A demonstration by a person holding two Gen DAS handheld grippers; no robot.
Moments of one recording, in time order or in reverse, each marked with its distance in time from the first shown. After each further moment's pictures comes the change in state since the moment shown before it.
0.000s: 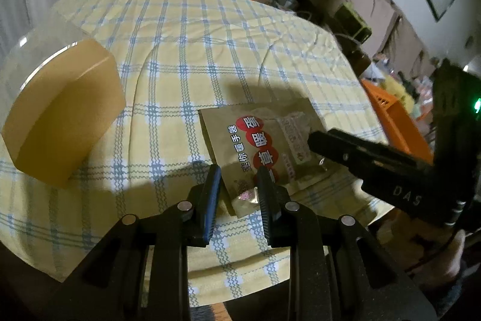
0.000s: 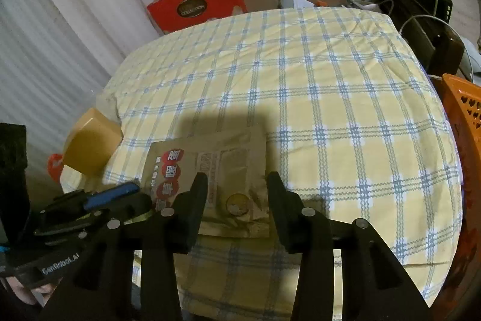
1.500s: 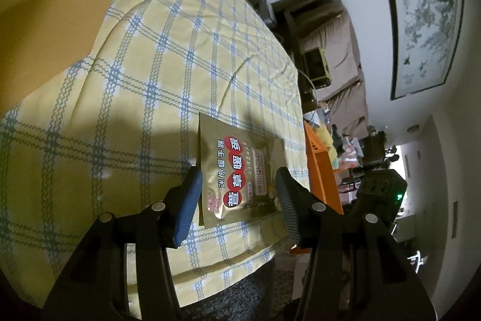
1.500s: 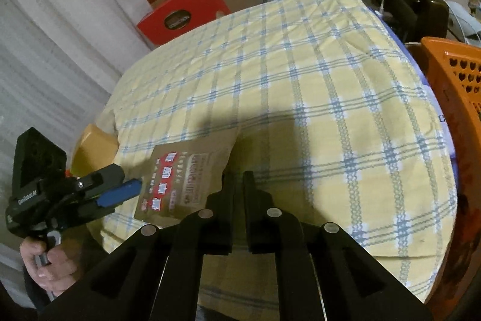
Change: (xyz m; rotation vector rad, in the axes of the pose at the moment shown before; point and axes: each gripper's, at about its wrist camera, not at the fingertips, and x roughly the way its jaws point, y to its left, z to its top) left arm 0.029 0.039 0.010 -0.359 0.020 -0.412; right arm -0.018 -0.052 -0.011 0.130 -0.011 0.085
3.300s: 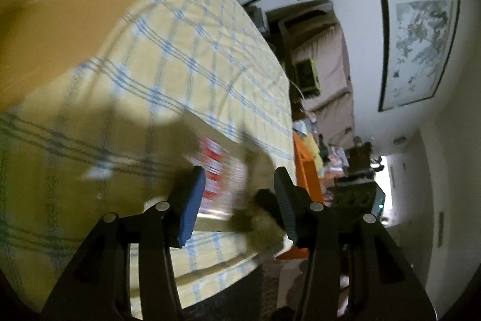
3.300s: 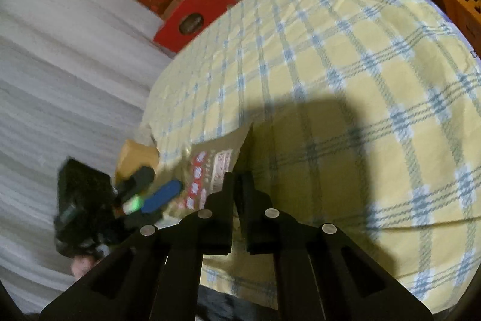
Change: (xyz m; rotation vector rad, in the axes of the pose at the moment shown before) left arm -0.006 0.010 0.002 -0.044 -0.006 -0.093; right arm 0.014 0.002 -0.014 0.181 0.047 0.223
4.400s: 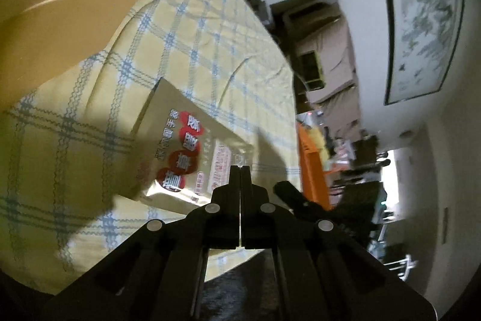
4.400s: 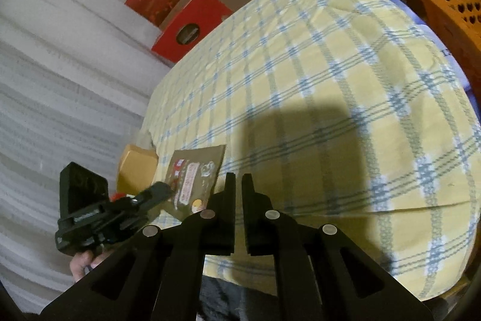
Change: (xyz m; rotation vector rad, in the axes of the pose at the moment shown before) left arm -0.011 -0.007 -0.004 0.010 0.011 0.063; right arm -0.031 -0.020 0.002 0.034 -0.062 -0.002
